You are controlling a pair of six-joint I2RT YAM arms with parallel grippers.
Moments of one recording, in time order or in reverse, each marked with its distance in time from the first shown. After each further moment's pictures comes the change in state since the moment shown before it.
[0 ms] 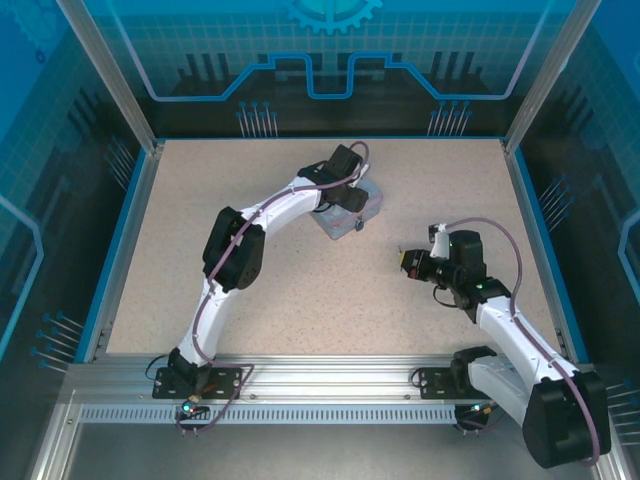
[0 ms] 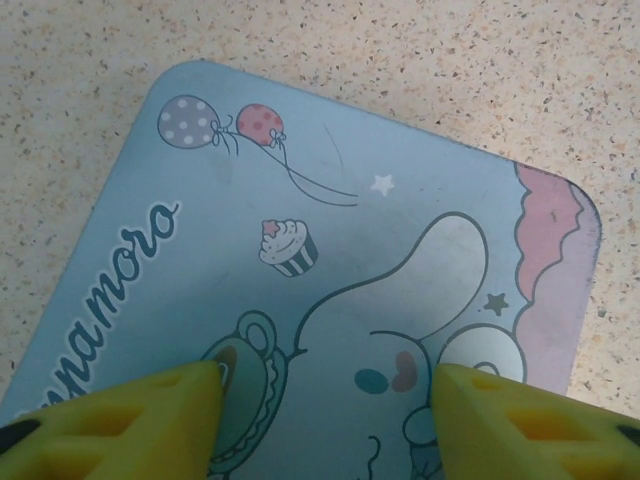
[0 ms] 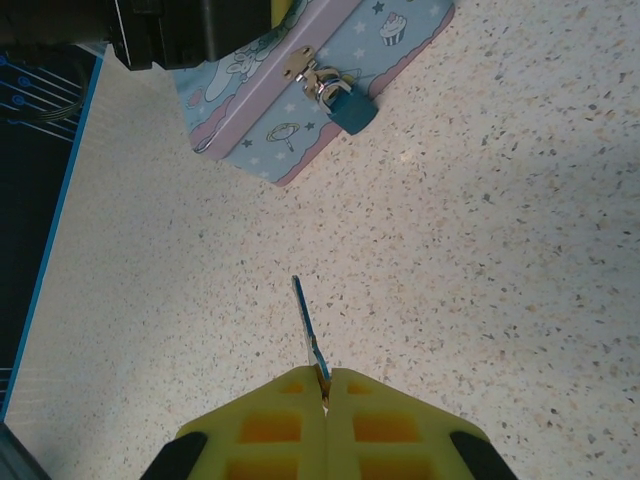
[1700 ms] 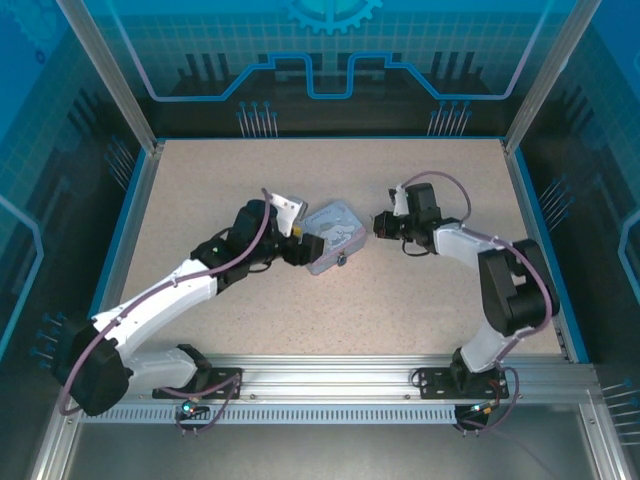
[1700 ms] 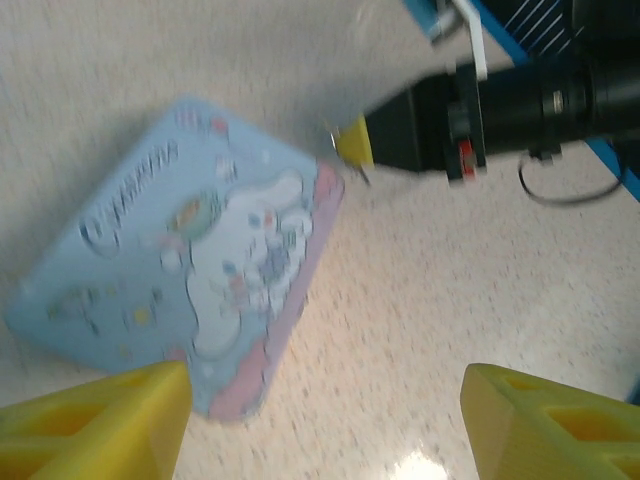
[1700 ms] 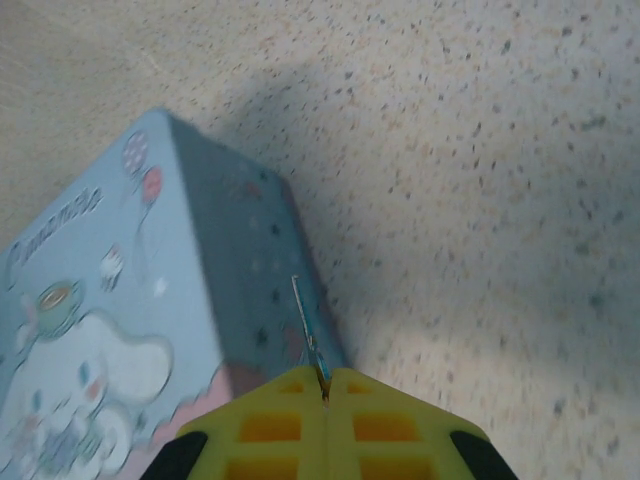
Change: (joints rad) left arm -0.019 -1.122 -1.141 0.319 0.225 -0.285; right arm 0.097 0.754 0.481 0.133 0.086 -0.141
